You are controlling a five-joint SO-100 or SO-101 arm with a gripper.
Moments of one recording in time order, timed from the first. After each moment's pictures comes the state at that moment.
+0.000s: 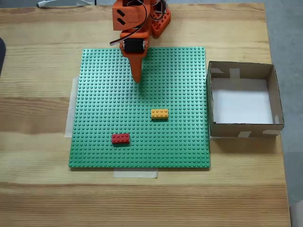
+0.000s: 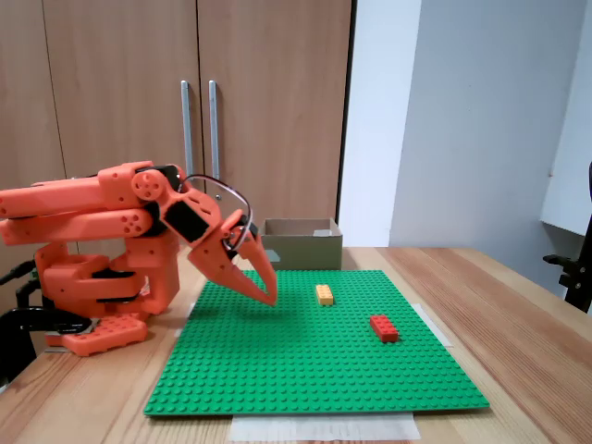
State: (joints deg) arm 1.4 186.4 179.6 53.6 -2.5
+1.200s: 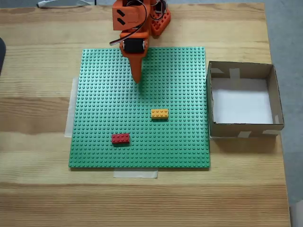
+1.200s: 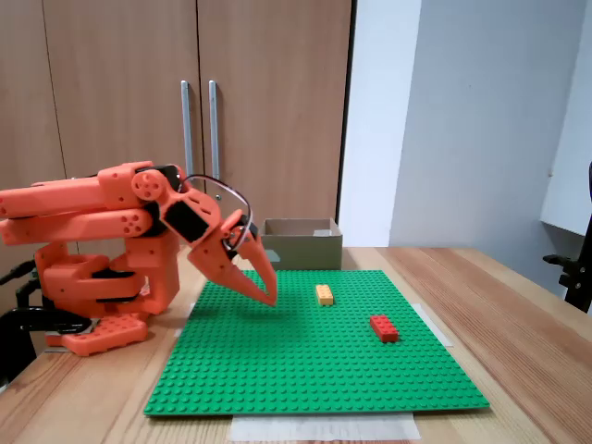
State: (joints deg) arm 1.5 186.4 179.6 53.6 -2.6
